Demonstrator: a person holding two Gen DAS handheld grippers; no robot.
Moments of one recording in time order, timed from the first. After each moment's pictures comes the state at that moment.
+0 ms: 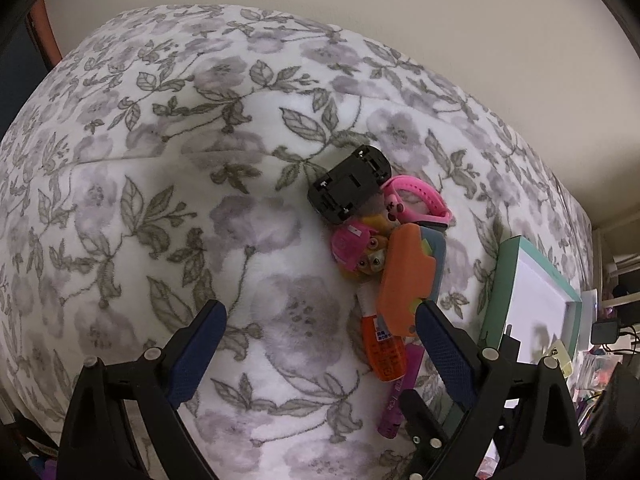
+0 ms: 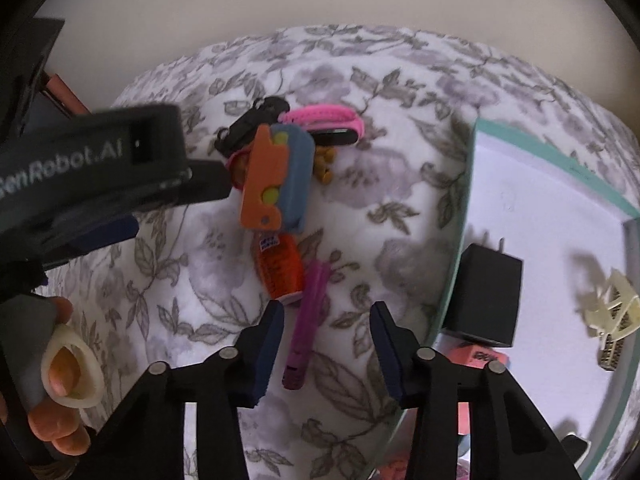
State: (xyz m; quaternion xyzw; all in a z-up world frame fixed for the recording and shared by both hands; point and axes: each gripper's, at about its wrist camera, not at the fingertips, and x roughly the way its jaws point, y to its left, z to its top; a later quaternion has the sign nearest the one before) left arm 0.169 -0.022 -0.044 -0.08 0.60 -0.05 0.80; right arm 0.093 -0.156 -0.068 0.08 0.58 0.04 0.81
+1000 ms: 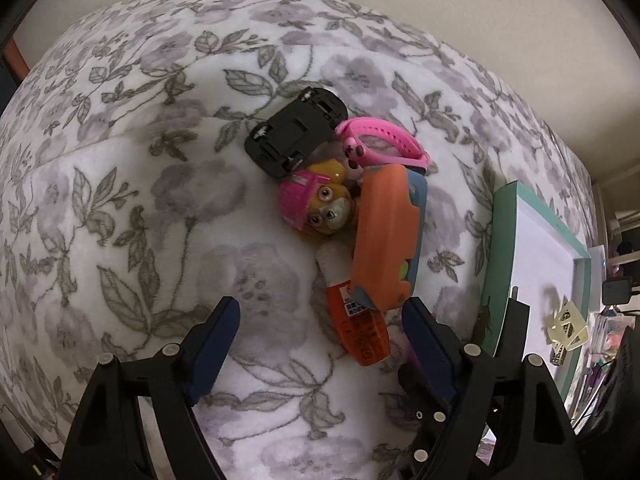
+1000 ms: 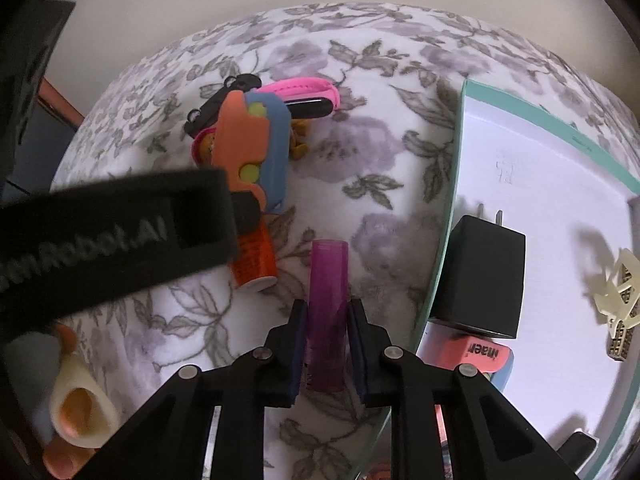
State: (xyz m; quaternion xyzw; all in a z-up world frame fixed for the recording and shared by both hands) left arm 0.161 -0.061 -0.074 -0.04 0.63 -0.09 0.77; right arm 0.094 -0.172 -0.090 0.09 0.60 0.03 0.80
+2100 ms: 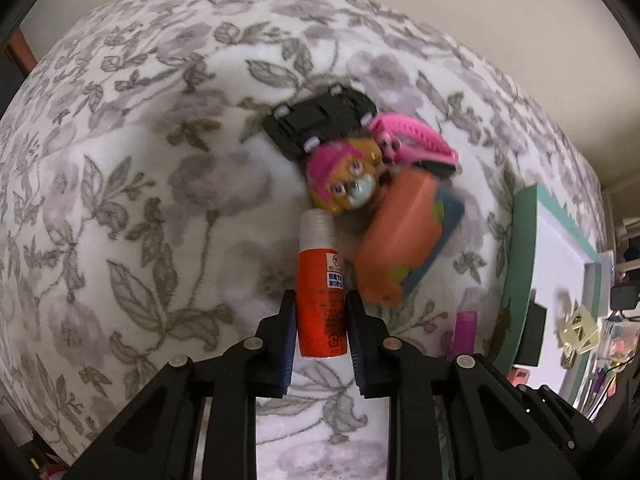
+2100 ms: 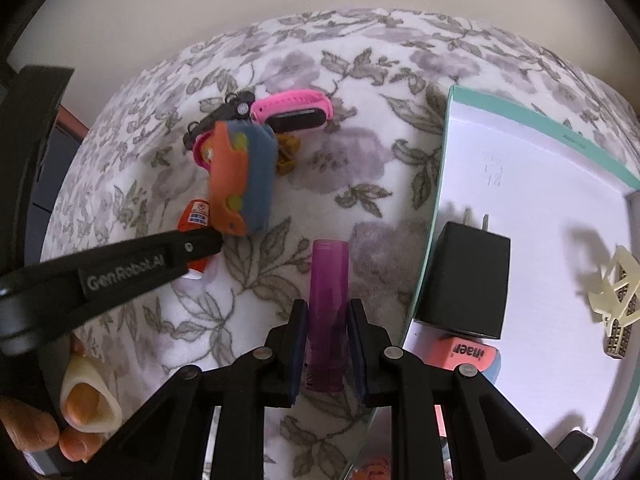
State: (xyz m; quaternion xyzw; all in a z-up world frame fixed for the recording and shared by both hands) left arm 0.164 -0.040 -0.077 -0.05 0.62 -0.08 0.78; right arm 0.094 -0.180 -0.074 0.11 0.58 0.03 0.80
